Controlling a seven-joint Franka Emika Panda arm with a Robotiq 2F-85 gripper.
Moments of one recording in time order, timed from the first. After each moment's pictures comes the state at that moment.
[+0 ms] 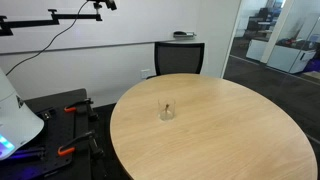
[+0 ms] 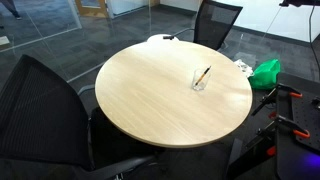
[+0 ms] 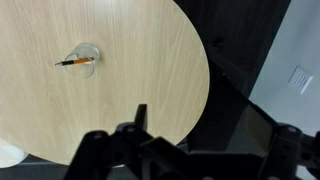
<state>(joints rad) 0.14 -0.60 0.31 -2.51 0.15 2.23 0.36</state>
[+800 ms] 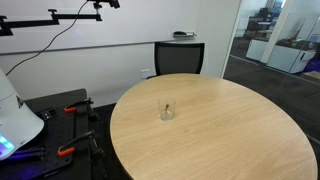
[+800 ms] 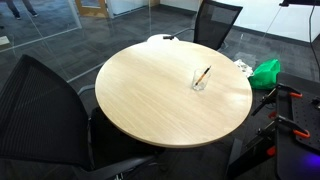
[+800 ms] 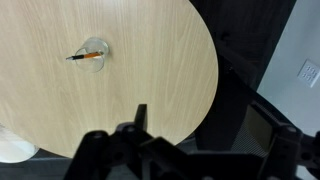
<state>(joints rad) 0.13 -0.60 0.28 -2.51 0.11 2.23 0.35</state>
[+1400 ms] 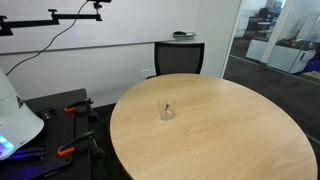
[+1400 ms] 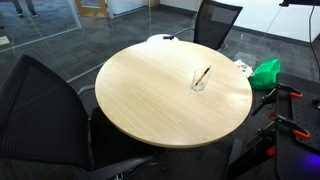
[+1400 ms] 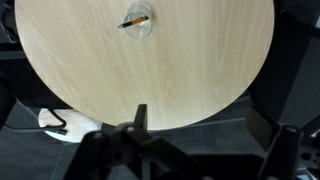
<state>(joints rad) -0.04 -0.59 0.22 -2.47 -0.04 2.28 0.45</state>
